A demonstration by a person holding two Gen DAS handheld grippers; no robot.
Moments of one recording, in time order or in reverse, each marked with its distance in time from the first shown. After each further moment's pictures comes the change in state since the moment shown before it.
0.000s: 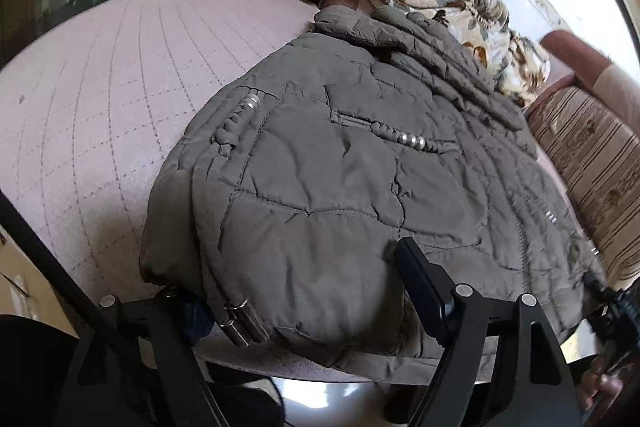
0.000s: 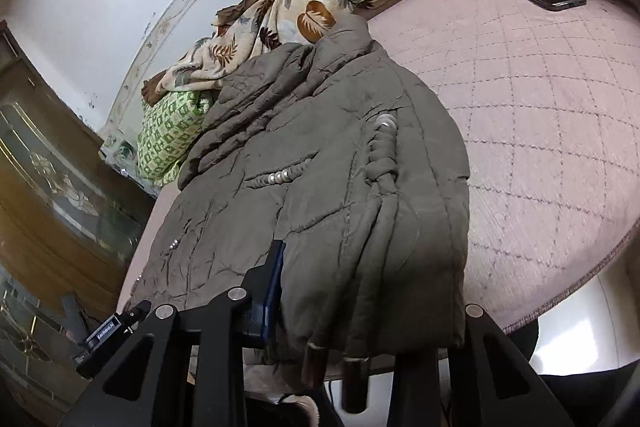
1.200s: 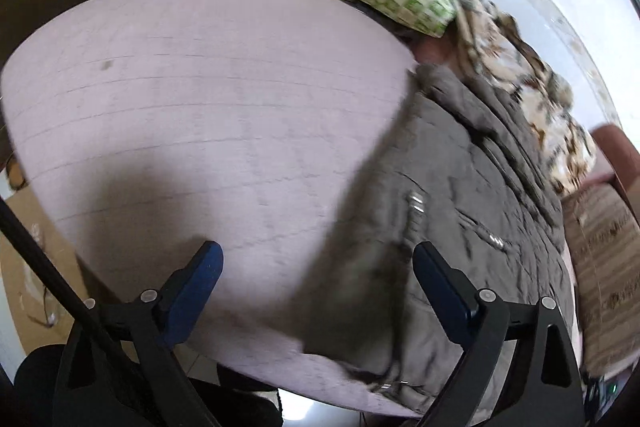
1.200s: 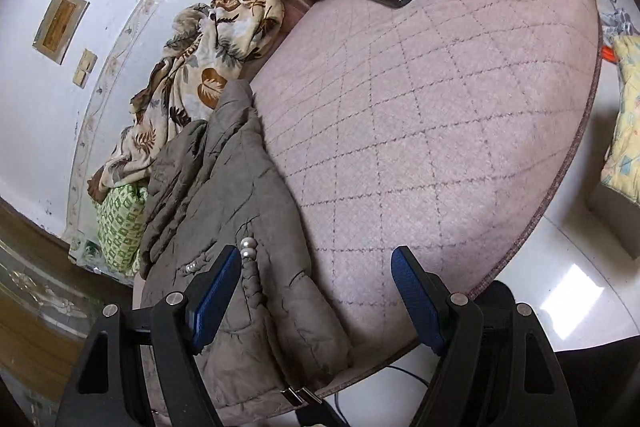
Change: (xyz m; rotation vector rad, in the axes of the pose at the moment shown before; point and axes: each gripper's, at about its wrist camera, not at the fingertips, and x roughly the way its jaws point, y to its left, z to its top) left arm -0.017 0.090 0.031 -0.282 -0.035 0.055; right arm -0.054 -0.083 0.023 0.330 -0.117 -0.136
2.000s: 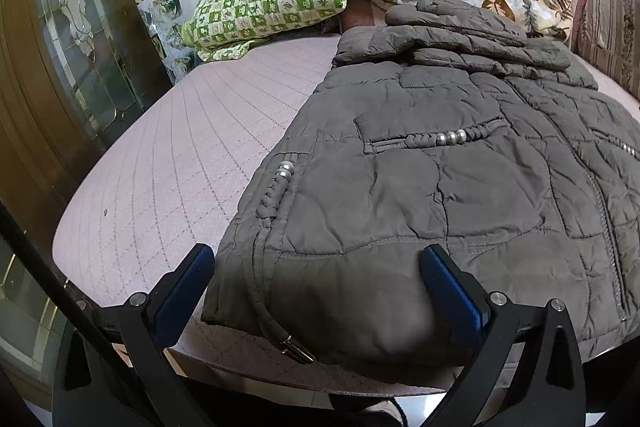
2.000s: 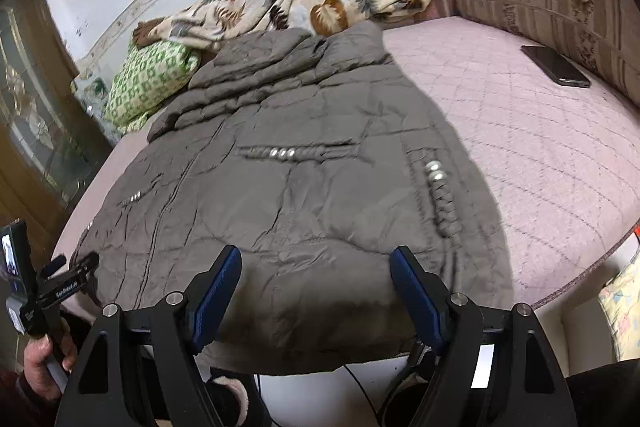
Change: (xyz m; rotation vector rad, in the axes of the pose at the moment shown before) left arm -0.003 -0.113 -0.063 0.587 -0.148 0.309; right arm 0.019 0.110 -0.083 -0.581 0.063 -0.064
